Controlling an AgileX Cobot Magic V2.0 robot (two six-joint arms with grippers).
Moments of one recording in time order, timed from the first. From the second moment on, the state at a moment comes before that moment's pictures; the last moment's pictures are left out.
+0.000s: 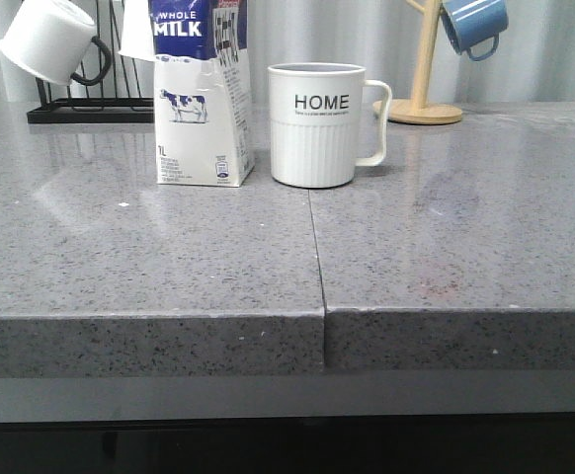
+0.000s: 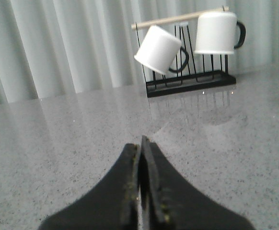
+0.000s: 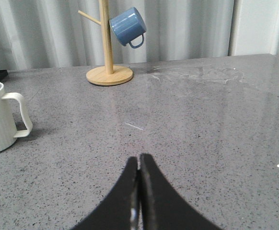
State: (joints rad) left arm 0.01 0.00 -0.01 0.03 0.01 0.04; right arm 0.00 0.16 -0.24 -0.07 0.20 0.15
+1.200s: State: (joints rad) left arm -0.05 0.00 -0.01 0.11 0.04 -0.10; right arm 0.00 0.16 -0.24 -0.07 0.20 0.15
